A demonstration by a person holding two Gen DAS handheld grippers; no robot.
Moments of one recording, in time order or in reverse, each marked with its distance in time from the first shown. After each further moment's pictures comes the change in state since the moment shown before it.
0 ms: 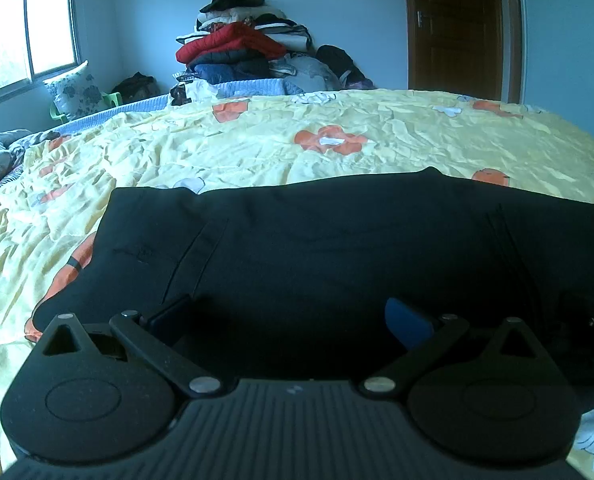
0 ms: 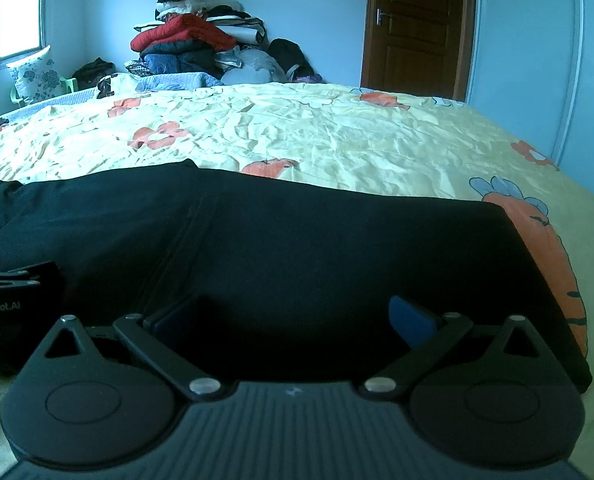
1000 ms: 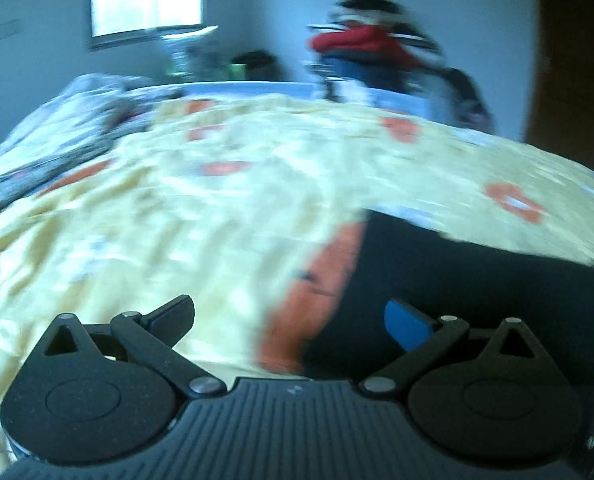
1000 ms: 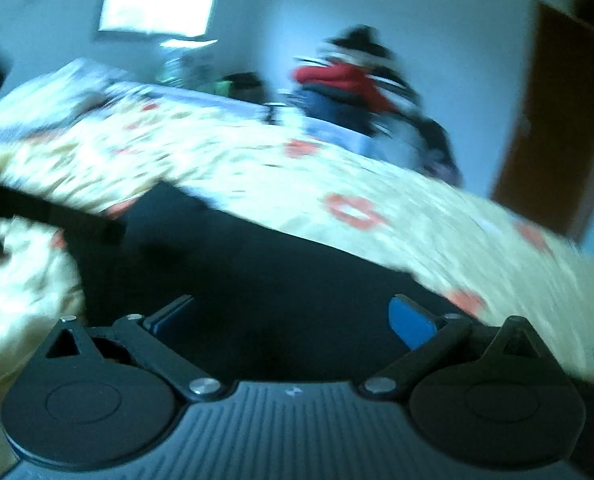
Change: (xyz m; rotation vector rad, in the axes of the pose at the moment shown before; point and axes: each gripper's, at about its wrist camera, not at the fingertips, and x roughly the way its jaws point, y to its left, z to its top) left arm -0.021 0.165 0.019 -0.280 0.028 0.277; right arm -0.038 0.165 0.018 -0.486 -0.215 0.294
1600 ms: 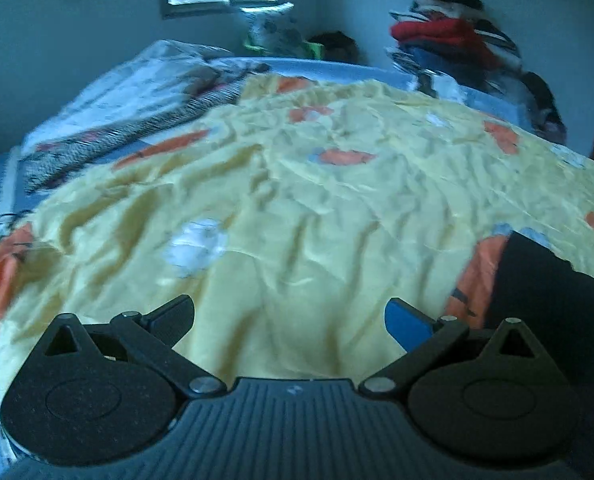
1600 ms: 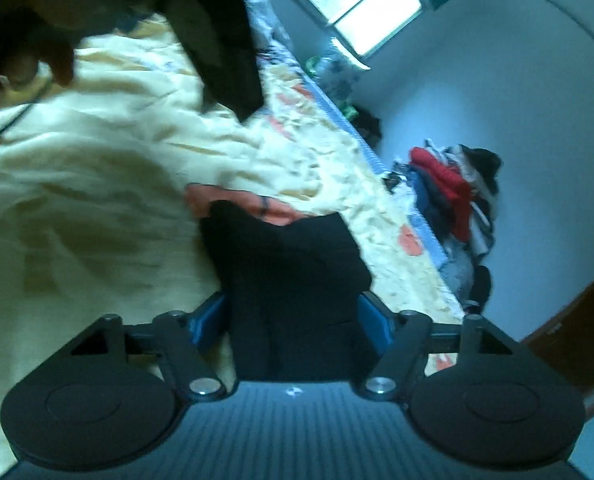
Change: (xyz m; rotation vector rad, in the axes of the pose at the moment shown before) left arm 0.017 0.071 0.018 -0.094 0.078 0.133; right arm 0.028 0.136 0.001 -0.600 -0.061 0.044
